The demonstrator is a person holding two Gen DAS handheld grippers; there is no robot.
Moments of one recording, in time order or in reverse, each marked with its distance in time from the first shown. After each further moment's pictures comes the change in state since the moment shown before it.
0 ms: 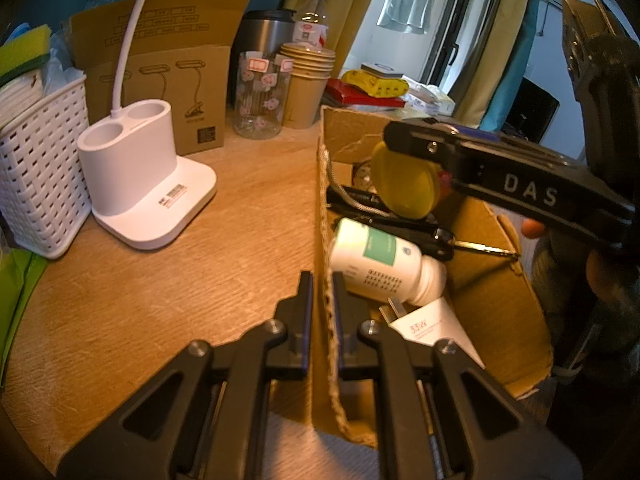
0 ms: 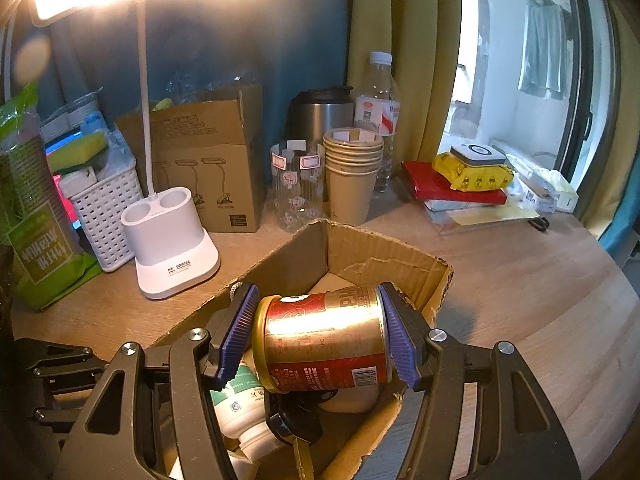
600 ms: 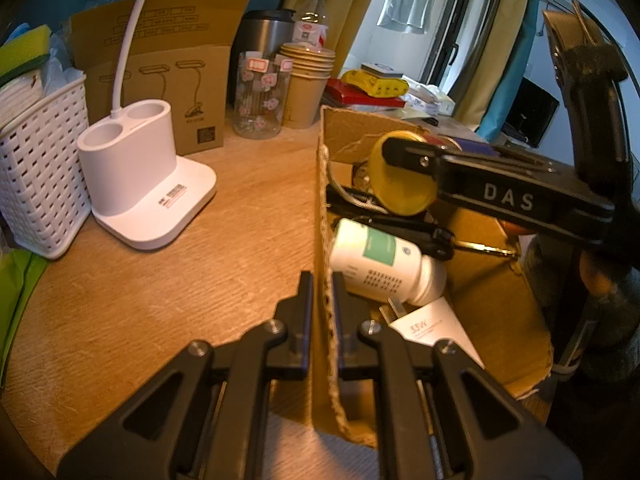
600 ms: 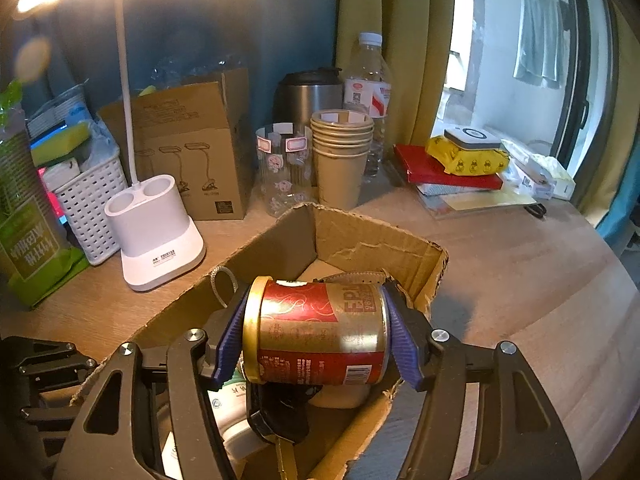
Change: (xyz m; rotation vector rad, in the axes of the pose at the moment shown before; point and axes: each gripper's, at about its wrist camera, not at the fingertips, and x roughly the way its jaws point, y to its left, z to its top) left arm 0.000 0.000 0.000 0.000 0.000 0.000; right arm 0.011 -0.006 -0.003 0.015 0.050 -0.027
